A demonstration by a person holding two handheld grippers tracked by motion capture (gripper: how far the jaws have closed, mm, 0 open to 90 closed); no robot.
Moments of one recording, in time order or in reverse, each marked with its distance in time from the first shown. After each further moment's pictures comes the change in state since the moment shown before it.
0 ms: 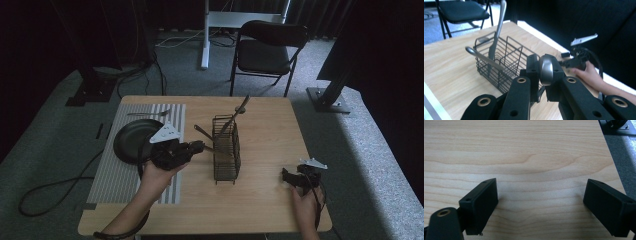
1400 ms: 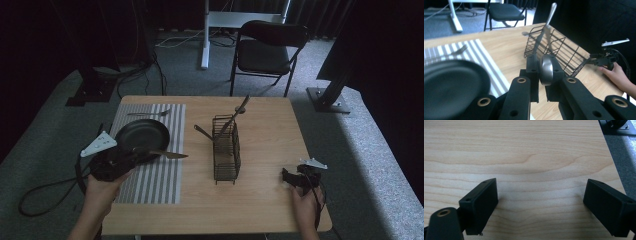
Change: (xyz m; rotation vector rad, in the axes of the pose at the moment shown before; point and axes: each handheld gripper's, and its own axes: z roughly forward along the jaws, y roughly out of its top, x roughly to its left) left arm 0.054 -0.053 -0.106 -0.042 0.208 -0.131; right arm 0.000 0.000 0.000 0.000 0.000 0.000
